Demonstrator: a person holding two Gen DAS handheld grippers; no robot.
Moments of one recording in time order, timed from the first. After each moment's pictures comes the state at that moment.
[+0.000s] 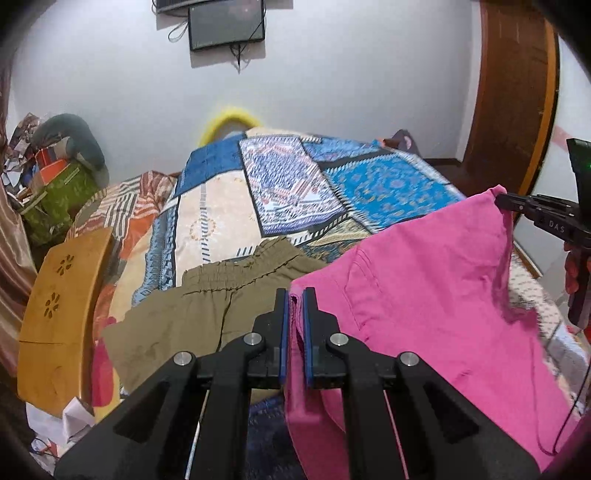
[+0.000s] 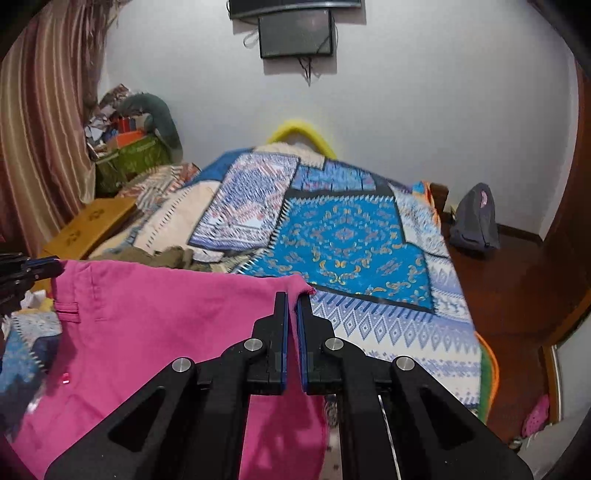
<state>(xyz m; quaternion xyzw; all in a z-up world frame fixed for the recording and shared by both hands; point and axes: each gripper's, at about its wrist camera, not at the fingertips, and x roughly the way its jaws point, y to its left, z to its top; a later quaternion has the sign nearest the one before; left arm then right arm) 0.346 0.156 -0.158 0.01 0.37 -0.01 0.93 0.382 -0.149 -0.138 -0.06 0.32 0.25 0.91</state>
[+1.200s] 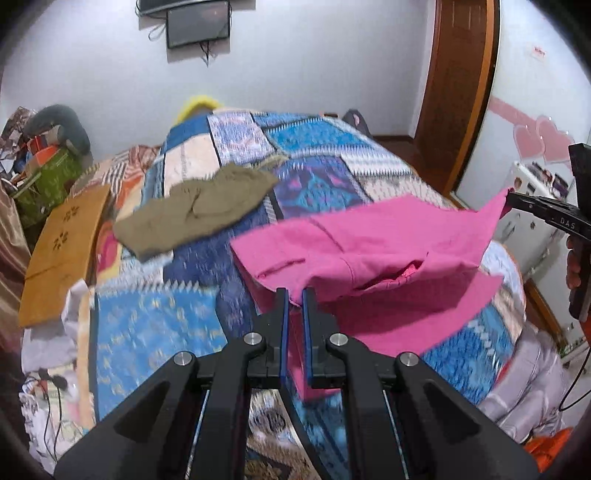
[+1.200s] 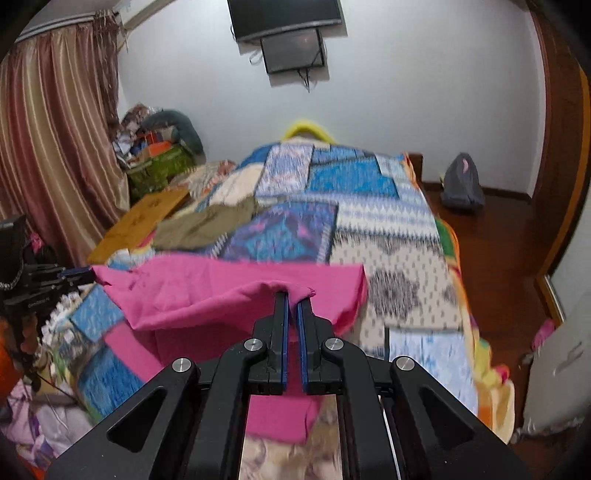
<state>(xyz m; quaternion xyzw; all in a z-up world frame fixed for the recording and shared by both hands) 0.079 0.098 -0.151 0.02 0.40 -0.07 0.91 0.130 -0.229 -0.140 -0.01 0.35 0.24 0.90</state>
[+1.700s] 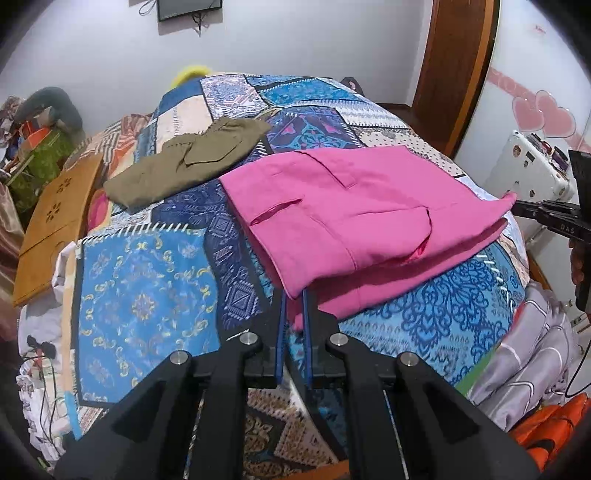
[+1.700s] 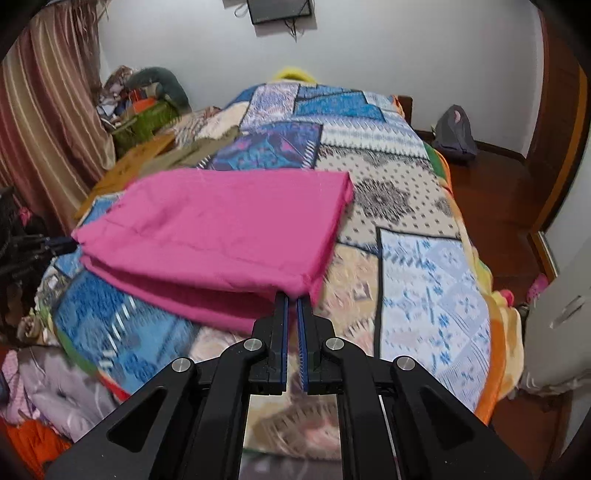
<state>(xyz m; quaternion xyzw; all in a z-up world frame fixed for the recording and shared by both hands) 0.051 0.097 -0.189 0.02 0.45 -0.08 0.89 0.089 -0.254 -0.192 -0.02 0.43 0.21 0.88</state>
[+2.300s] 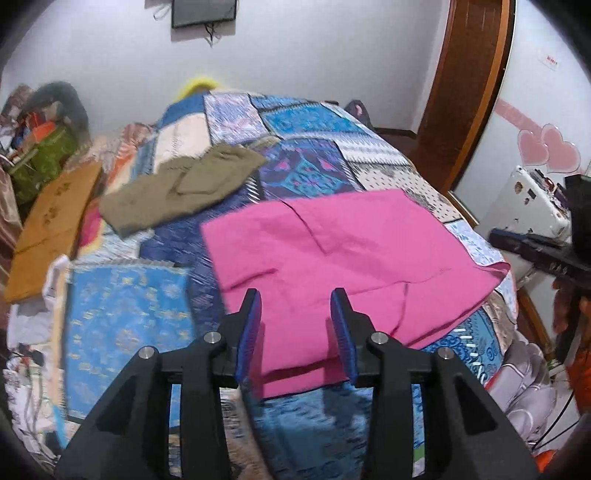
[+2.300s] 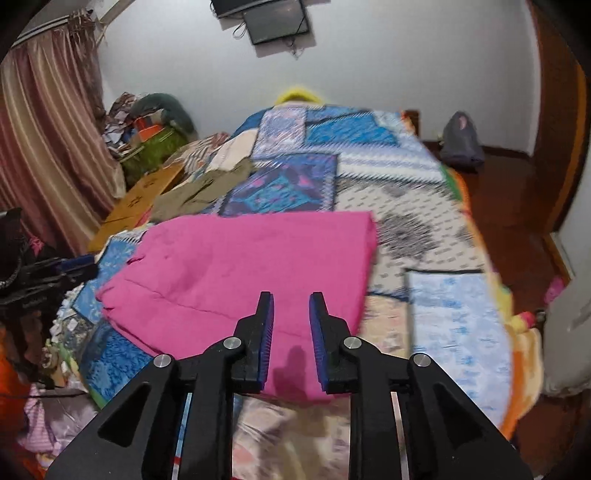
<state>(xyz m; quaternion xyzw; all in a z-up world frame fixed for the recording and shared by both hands) 0.092 0.071 -0.166 -0.02 0.43 -0.07 0.90 0.115 -0.211 -0.175 0.03 0.41 0.25 0.88</state>
